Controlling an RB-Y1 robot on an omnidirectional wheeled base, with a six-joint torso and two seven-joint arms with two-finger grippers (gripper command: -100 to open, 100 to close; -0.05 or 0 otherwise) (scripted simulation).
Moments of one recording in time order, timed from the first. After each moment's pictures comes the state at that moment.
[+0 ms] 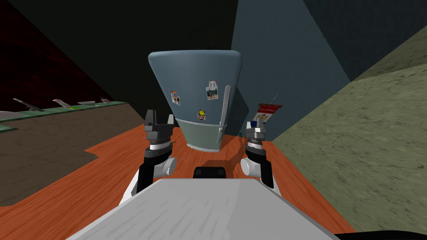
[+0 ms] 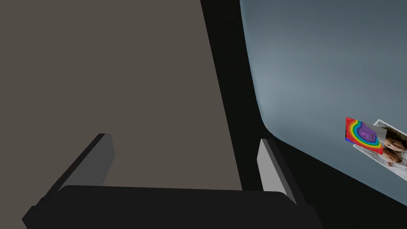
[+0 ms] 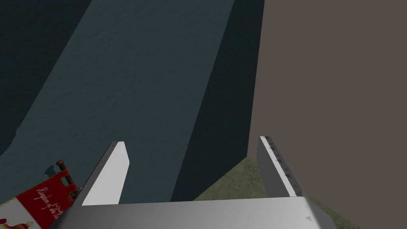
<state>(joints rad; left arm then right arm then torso) 0.48 0.02 -0.02 -2.38 -0.08 -0.57 0.05 0.48 0.01 0.03 -2.33 -0.12 -0.41 0.10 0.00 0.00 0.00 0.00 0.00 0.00</state>
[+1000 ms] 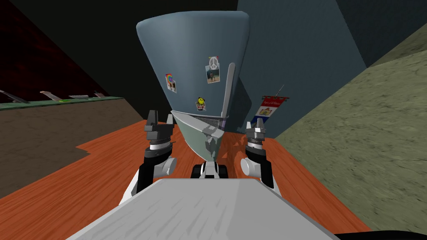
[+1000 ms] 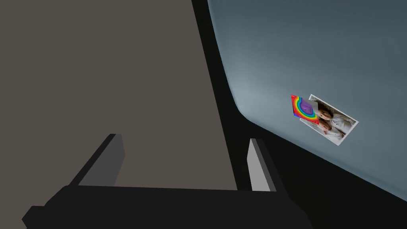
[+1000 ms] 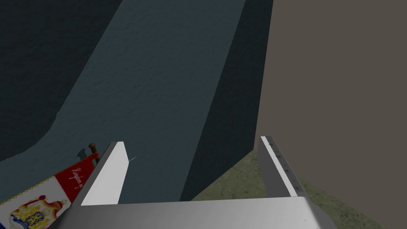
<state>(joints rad) 0.48 0.02 -0.02 -2.38 -0.08 -0.57 0.05 0.48 0.01 0.03 -2.33 -0.12 -0.41 0.10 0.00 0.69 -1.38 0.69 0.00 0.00</state>
